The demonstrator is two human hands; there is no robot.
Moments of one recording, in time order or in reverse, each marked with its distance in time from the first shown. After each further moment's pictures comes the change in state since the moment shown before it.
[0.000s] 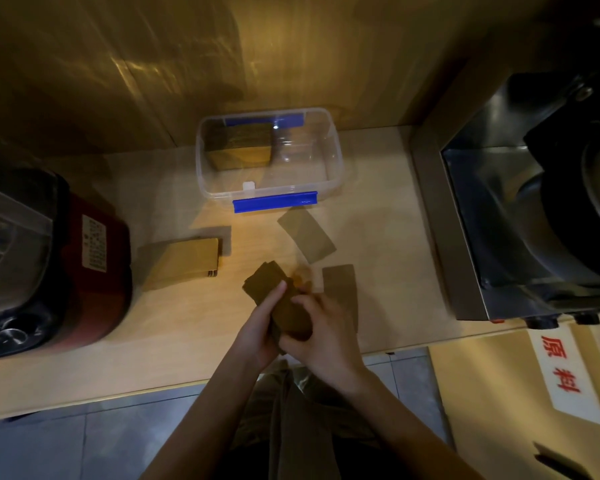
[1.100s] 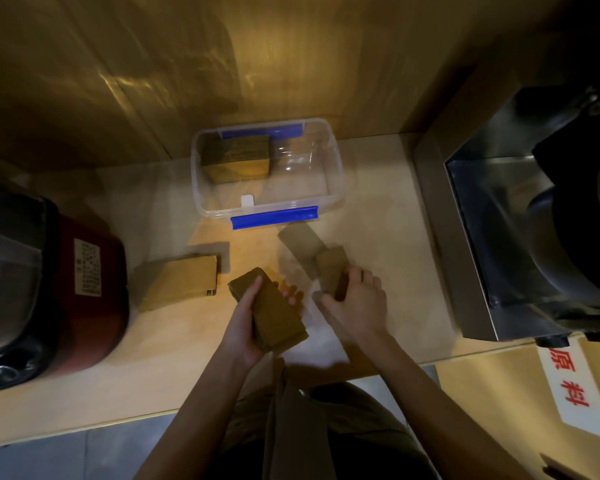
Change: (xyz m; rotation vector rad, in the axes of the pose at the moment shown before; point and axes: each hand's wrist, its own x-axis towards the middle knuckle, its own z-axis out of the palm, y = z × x) left_hand 0.024 0.030 -0.013 -0.230 0.054 -0.114; right_hand 0.079 0.054 -0.023 -0.249 0.178 0.279
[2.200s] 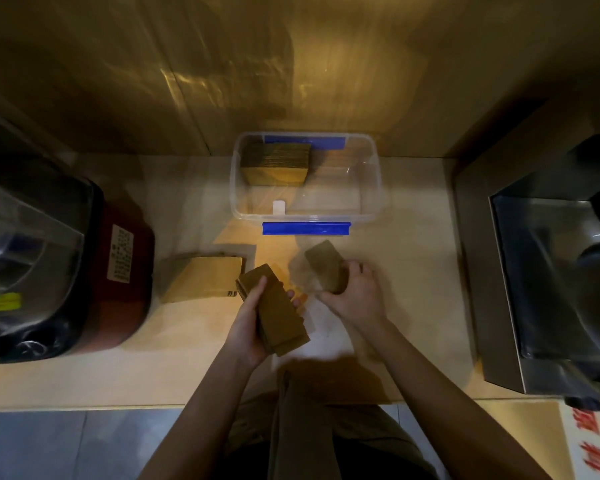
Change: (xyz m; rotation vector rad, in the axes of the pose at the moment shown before) left_hand 0.004 0.017 -0.015 -0.075 0.057 0.044; right_hand 0.048 -0.032 0.008 0.089 -0.107 -0.149
